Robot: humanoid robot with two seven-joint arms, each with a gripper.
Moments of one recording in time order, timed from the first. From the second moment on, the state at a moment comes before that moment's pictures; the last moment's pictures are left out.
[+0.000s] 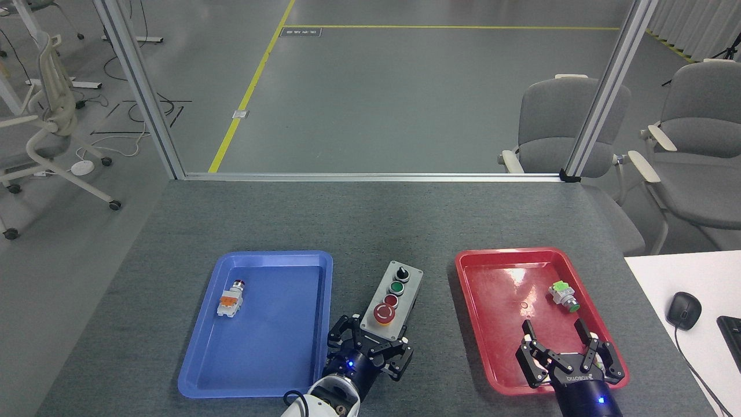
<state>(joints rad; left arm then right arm) -0.41 -0.14 -0.58 -0.82 -1.40 0.06 0.19 0.04 -0.08 -0.13 -1.43 1.38 -0.22 -0.15</state>
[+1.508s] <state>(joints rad) -0.42 -0.14 -0.67 -0.80 -1.39 0.11 0.20 0.04 -0.08 -0.12 -1.43 1.38 -0.22 -0.12</state>
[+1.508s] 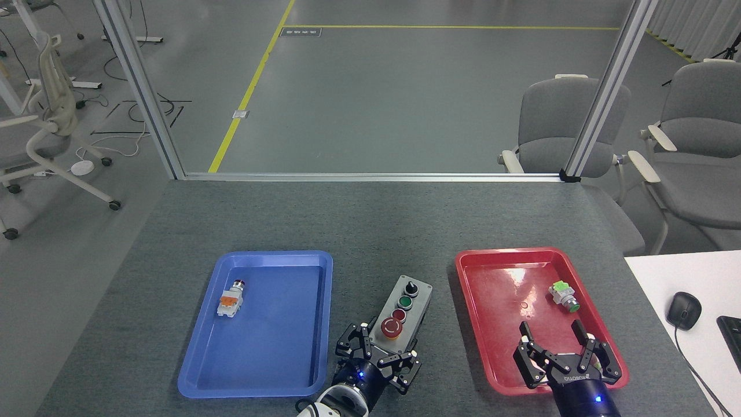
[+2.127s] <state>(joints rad) -0.32 -0.02 -0.65 -0.98 -1.39 0.02 0.19 0.04 -0.08 -0.13 -1.43 1.39 -0.22 -0.12</state>
